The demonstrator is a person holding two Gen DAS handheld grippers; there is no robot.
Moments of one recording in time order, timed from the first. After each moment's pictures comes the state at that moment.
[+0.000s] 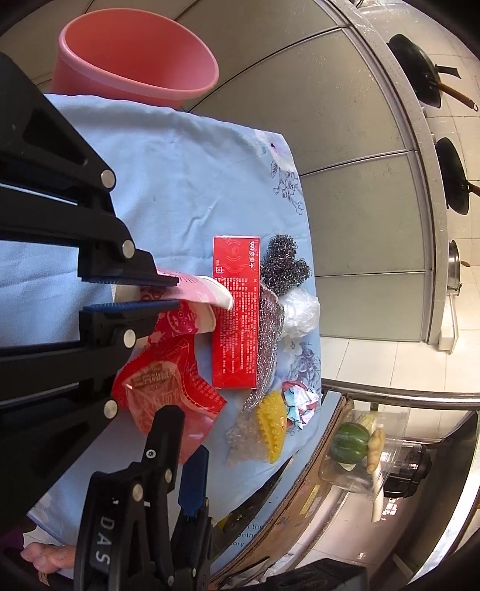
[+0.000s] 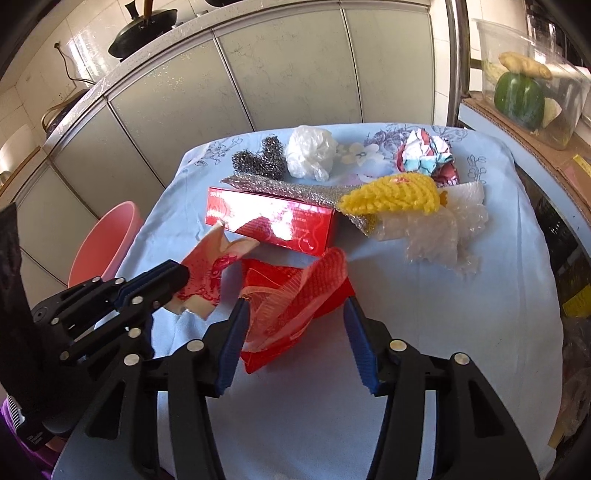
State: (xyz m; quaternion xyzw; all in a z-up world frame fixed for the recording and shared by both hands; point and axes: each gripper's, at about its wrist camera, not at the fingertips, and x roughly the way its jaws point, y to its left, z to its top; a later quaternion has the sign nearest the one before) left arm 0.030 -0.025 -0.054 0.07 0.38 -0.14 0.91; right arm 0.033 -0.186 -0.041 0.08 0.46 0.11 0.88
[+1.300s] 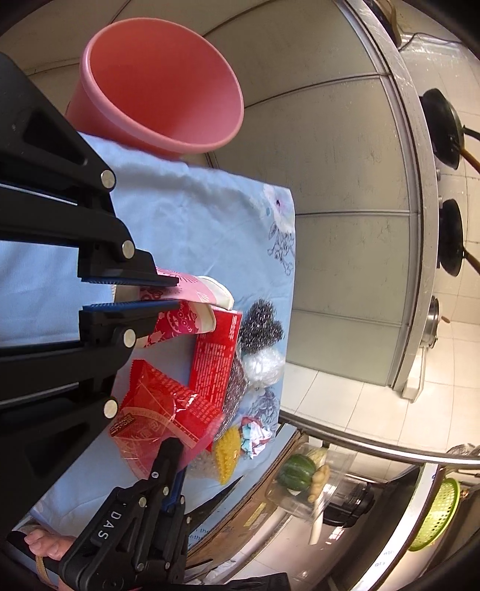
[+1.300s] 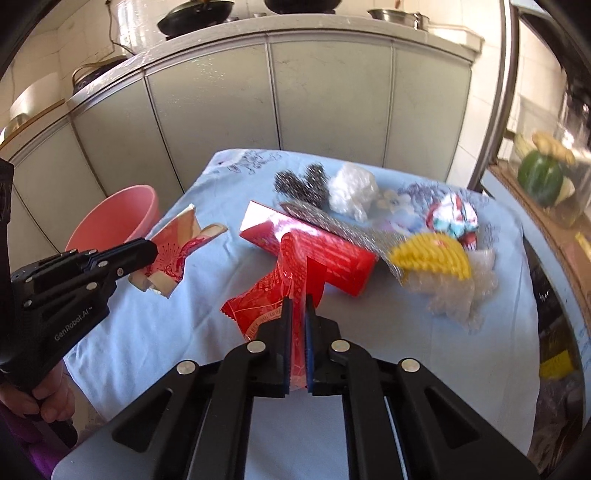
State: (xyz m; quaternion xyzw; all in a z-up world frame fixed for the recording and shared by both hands) left arm 0.019 0.044 -0.033 -0.02 0.36 -0.09 0.93; right arm 0.028 -0.139 -0.013 -0.03 0.41 0.14 0.90
